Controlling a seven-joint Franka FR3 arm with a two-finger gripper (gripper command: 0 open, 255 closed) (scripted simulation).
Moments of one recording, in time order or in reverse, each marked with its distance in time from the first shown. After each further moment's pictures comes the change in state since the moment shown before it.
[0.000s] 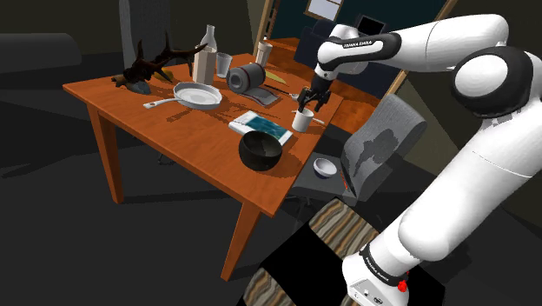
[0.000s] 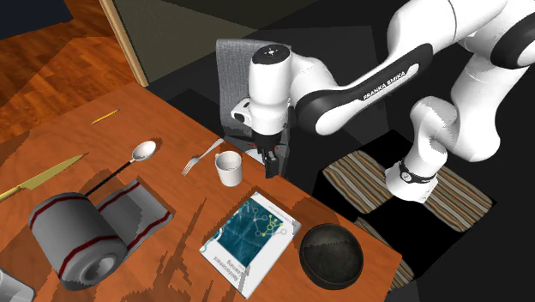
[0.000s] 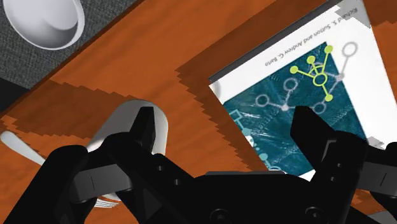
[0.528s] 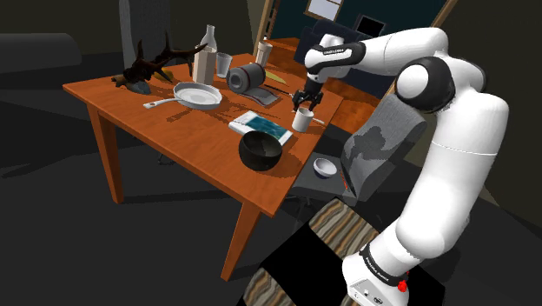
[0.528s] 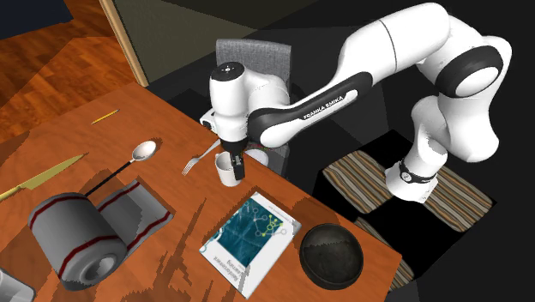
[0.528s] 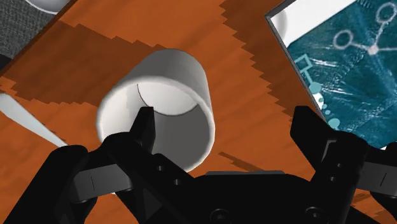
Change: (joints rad) arm -0.073 0.304 -0.018 0.290 0.074 0.008 -0.073
